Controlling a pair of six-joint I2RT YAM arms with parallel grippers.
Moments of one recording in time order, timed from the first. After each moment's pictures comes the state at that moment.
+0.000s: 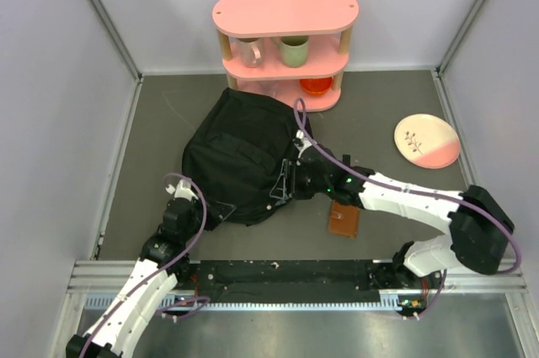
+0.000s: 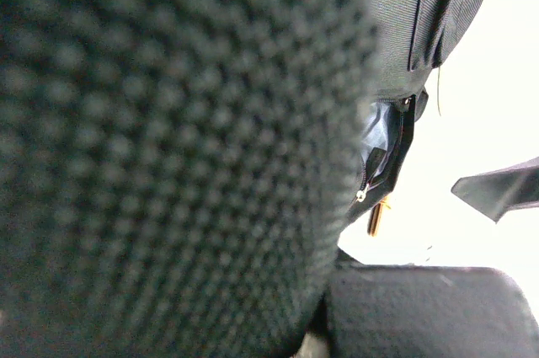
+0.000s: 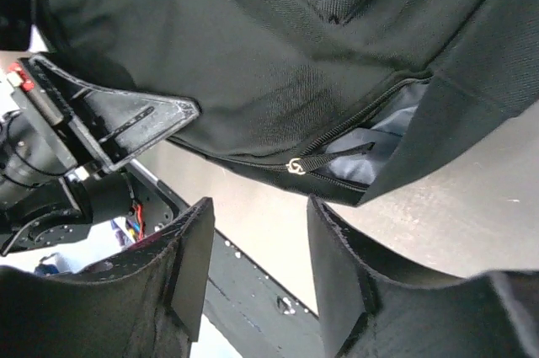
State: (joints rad) left arm -0.34 0.31 0.04 -0.21 0.20 -1.07; right arm 0.91 1.34 0.85 -0.16 -0.09 0.80
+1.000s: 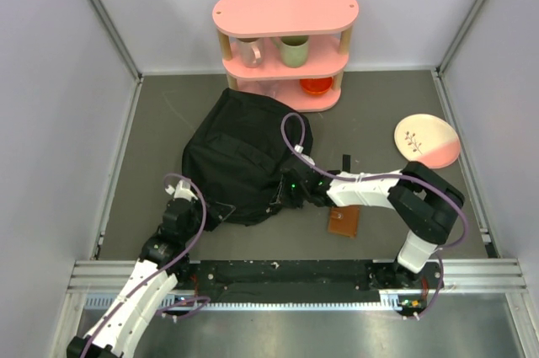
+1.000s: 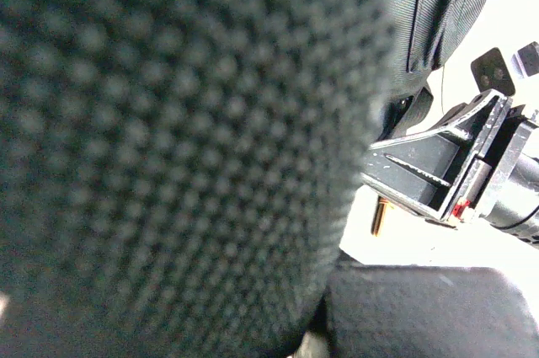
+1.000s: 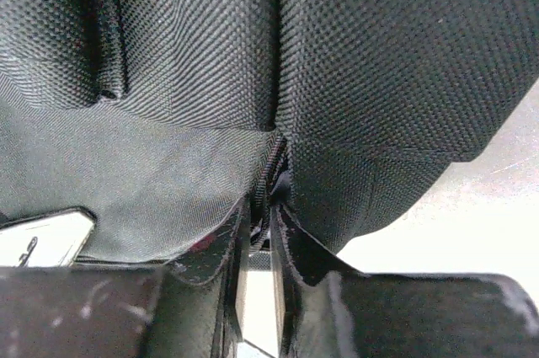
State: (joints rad) left arm -0.34 0.29 0.04 -0.23 0.20 -1.07; right arm 0.95 1.70 0.87 -0.05 0.01 1.15
